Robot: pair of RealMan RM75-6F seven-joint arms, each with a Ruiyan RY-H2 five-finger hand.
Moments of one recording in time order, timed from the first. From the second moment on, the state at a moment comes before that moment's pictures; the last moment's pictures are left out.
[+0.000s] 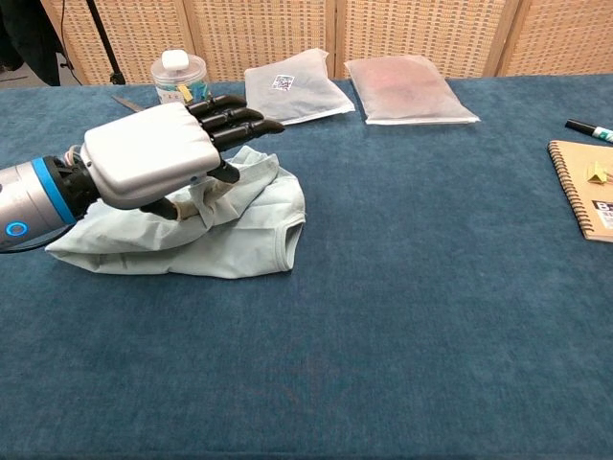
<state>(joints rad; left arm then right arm) -0.78 -1.71 0.05 -0.94 1.83 1.25 0.26 0.22 -1.30 0.08 -1.38 -1.66 1.61 0.20</state>
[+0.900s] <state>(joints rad) -0.86 -1.88 0.08 -0.77 1.91 1.23 0.38 0.22 -1.29 0.08 -1.39 -1.66 1.60 0.20</state>
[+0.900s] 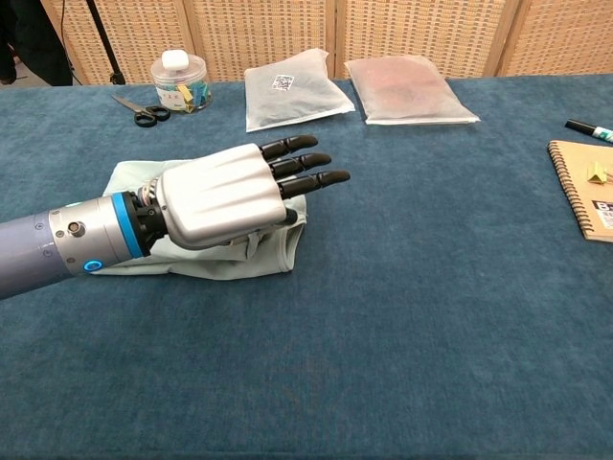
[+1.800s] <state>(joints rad) -0.77 -1.75 0.00 -0.96 1.76 1.36 0.22 0.22 -1.29 0.07 -1.39 -1.67 1.59 0.19</state>
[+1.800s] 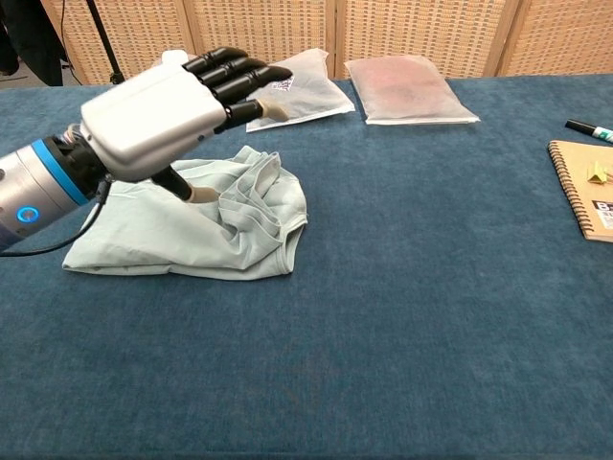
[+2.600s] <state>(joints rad) -0.78 -1.87 -0.03 -0.70 1.64 1.22 0.01 0.22 -1.30 0.07 -1.39 -1.66 1.57 0.19</state>
